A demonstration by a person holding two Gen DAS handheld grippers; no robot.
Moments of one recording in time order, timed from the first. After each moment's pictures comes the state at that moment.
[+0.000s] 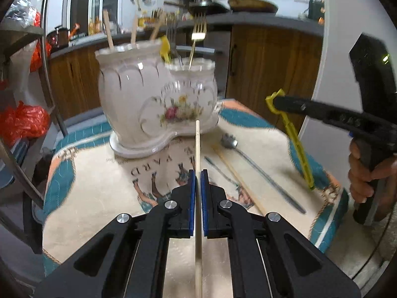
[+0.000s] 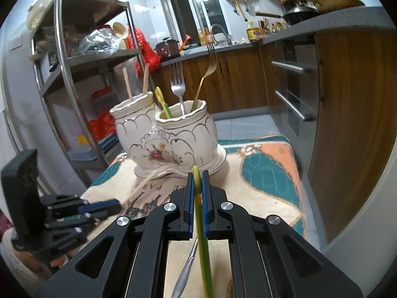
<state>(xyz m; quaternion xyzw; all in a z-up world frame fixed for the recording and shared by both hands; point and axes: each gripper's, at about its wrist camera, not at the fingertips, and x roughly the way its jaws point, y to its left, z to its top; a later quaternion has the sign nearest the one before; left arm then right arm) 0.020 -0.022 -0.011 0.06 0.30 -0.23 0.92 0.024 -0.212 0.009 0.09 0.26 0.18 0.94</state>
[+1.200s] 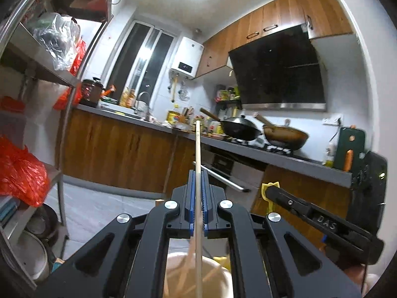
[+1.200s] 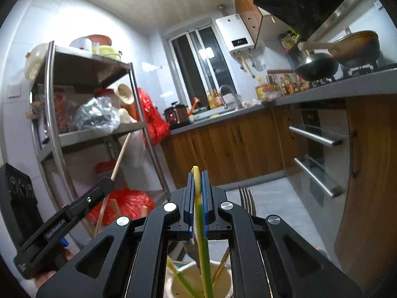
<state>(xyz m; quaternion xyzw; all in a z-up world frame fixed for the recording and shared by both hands) 0.162 0.015 0.098 -0.12 0.03 -0.17 0.98 0.158 -0.182 0.097 0.14 0.09 0.19 0.97</state>
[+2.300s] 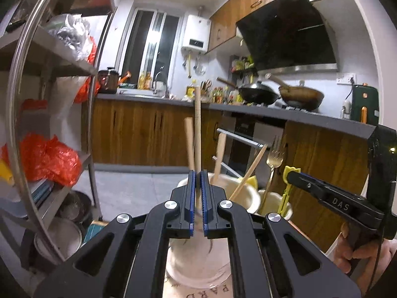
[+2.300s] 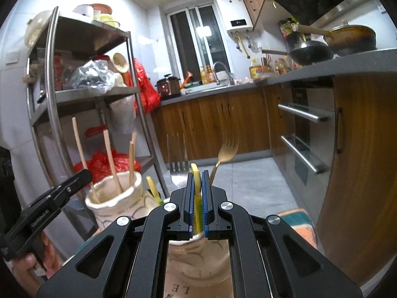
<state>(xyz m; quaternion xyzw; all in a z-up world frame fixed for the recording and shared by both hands) 0.109 0.026 0.053 -0.05 0.11 -0.11 0.99 0.121 -0.174 0.050 0.09 0.15 0.17 0.97</state>
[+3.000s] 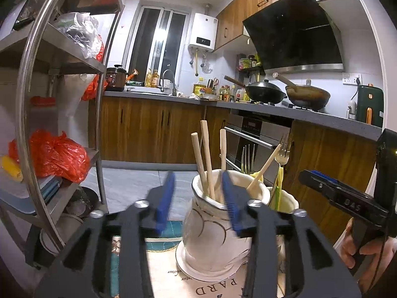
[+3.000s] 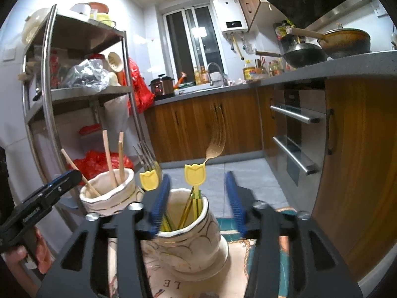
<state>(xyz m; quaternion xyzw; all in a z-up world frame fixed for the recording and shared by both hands) 0.100 0.038 0.057 -0.05 0.11 -0.09 0.99 0.112 -0.187 0.049 0.09 0.15 0.15 0.97</state>
